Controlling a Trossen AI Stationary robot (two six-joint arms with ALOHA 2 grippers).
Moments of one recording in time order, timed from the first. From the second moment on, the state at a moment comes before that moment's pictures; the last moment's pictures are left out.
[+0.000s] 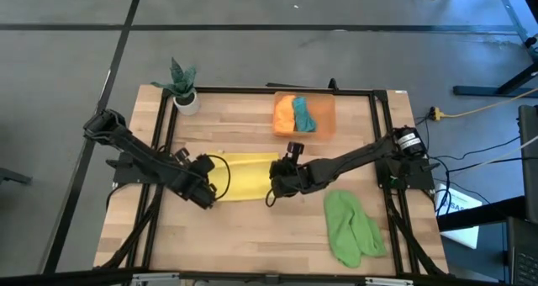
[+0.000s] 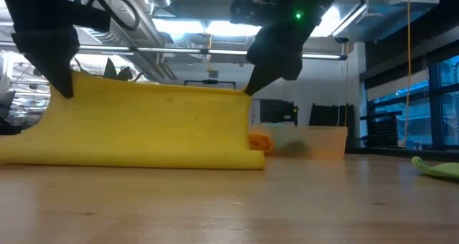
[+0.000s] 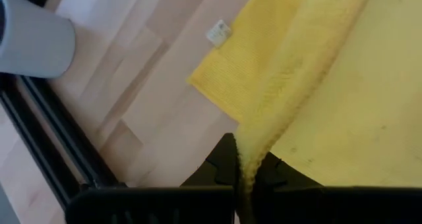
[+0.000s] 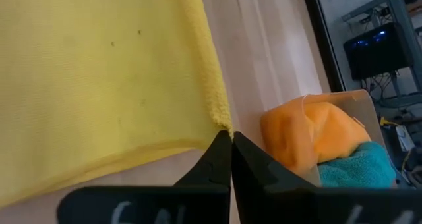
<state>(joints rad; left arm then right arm) -0.51 1.43 0.92 -1.26 -0.51 -1.25 0.26 1.90 1.37 -0.63 0.74 0.21</state>
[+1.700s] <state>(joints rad) -0.29 1.43 0.83 -1.09 -0.54 -0.88 0.24 1.91 1.37 -0.61 0.60 0.23</state>
